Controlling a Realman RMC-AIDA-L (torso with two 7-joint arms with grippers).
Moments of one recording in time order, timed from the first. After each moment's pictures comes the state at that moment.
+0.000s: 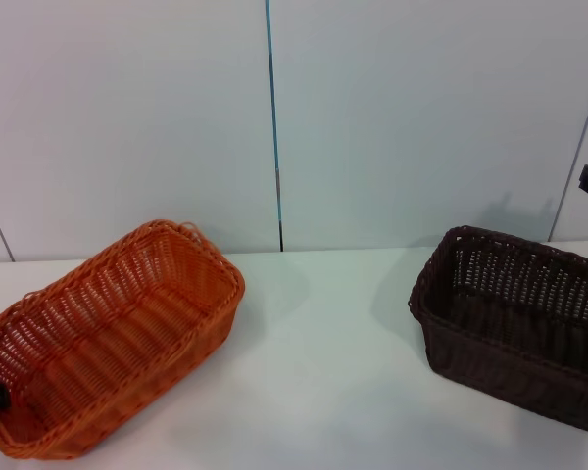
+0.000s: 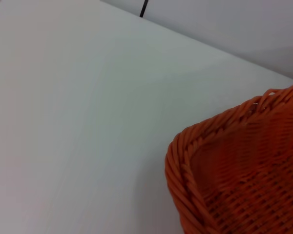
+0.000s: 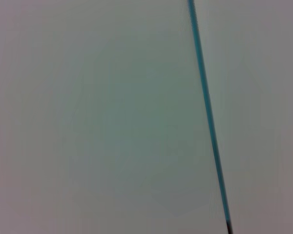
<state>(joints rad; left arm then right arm) -0.57 -2.07 0.60 0.78 2.69 0.88 -2.63 0.66 2.09 2.28 0.66 1.90 -0.37 -1.80</state>
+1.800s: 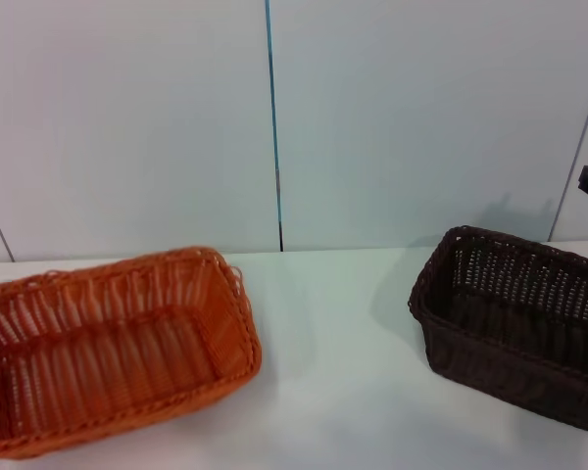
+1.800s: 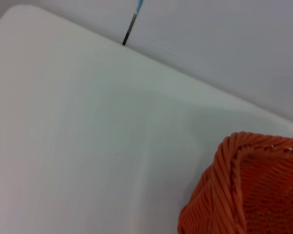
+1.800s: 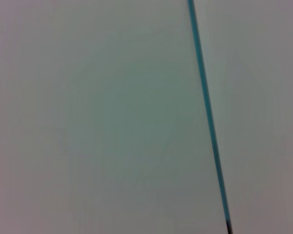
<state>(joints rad) -0.57 -2.04 0.52 0.96 2.66 1.13 -2.65 0.66 2.09 2.29 0.66 1.90 -0.36 -1.80</state>
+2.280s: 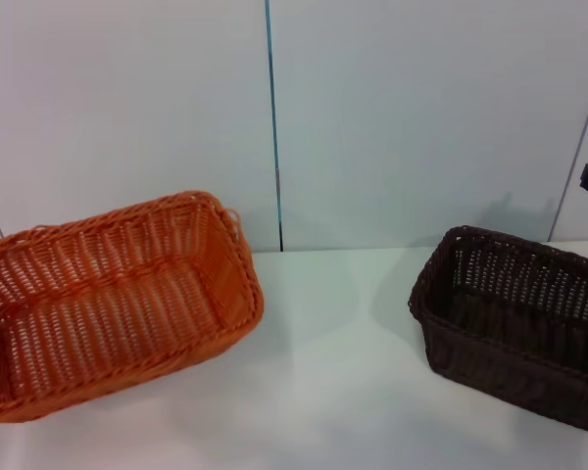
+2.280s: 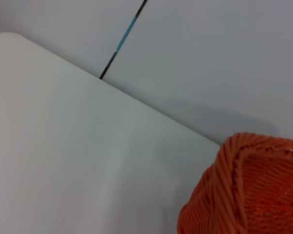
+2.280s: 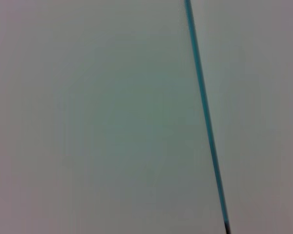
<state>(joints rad) -0.56 -2.03 0.45 1.05 2.56 1.23 -2.67 0.66 2.09 2.29 0.66 1.90 -0.36 -1.80</state>
